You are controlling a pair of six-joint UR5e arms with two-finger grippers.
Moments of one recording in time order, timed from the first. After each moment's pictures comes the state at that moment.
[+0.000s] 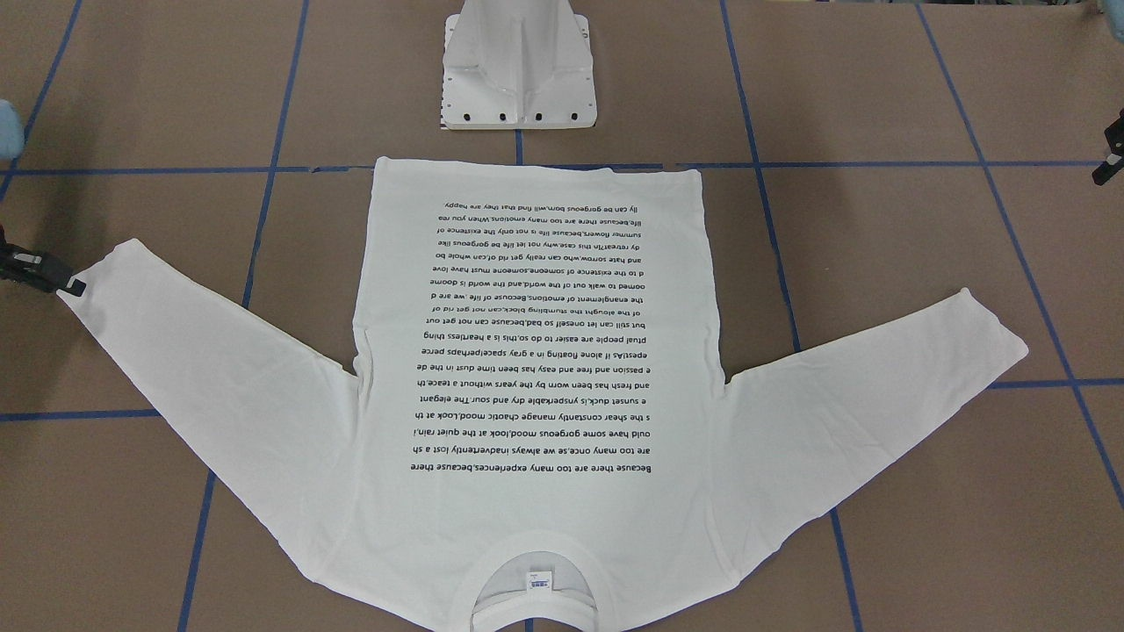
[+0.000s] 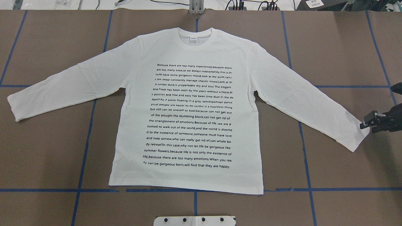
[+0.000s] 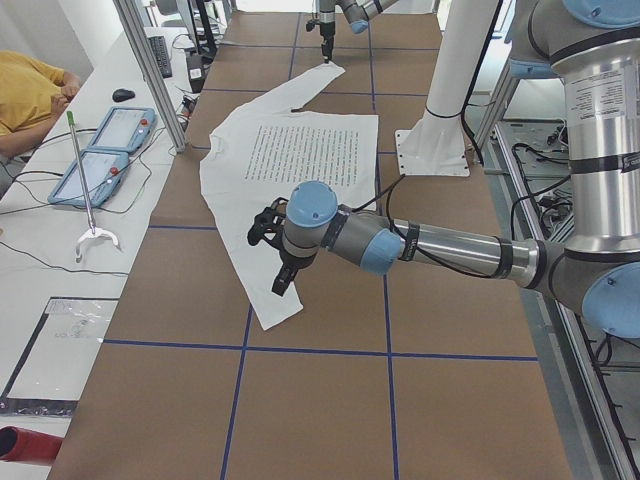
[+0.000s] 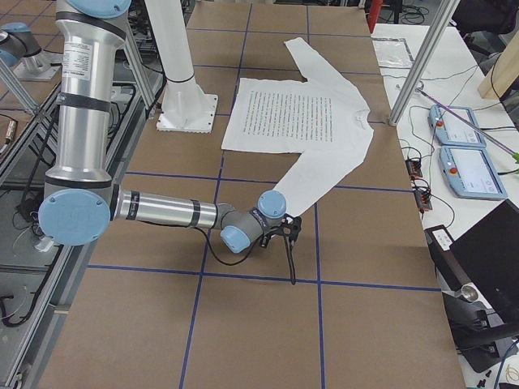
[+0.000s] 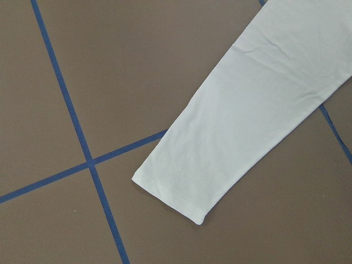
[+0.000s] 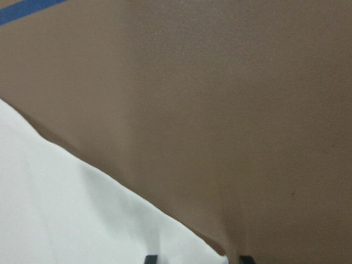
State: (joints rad) left arm -1.49 -1.39 -1.90 -1.87 -2.44 0.02; right arm 1.06 -1.70 1.47 -0.76 2.38 1.00
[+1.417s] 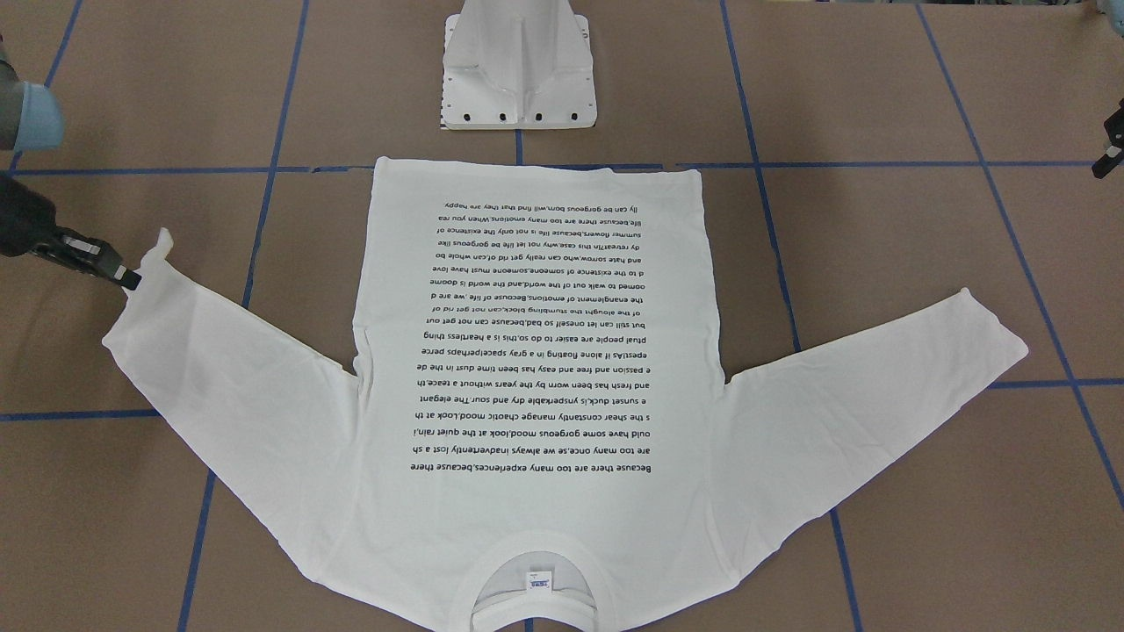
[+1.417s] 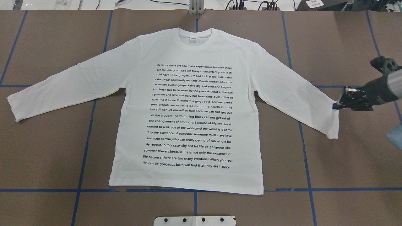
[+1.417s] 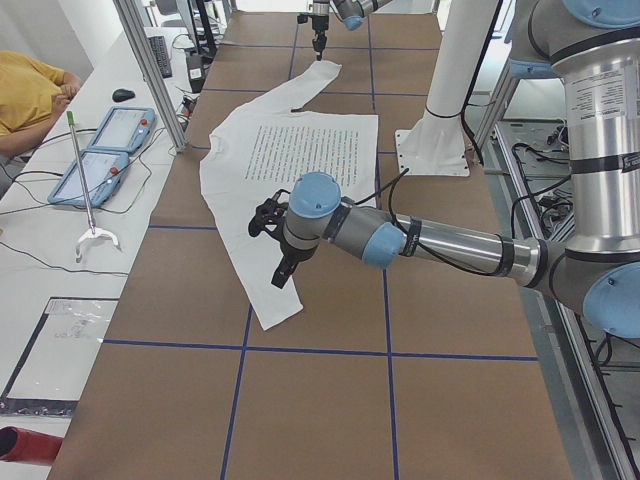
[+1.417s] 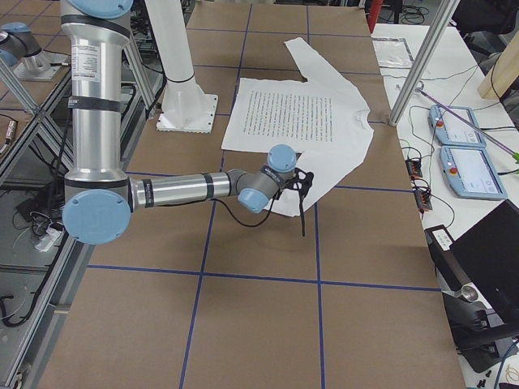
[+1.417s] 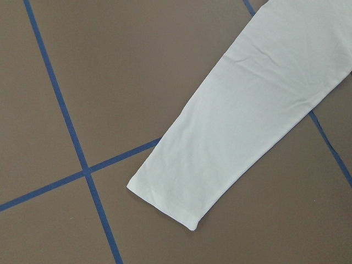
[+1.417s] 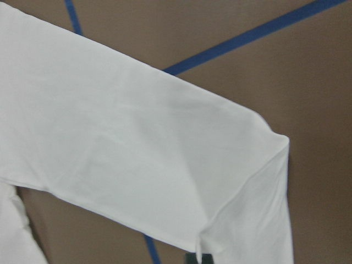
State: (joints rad) left arm -1.49 -1.39 -1.94 -1.86 -2.44 0.01; right arm 1.02 -1.54 1.68 -0.79 2.43 1.40
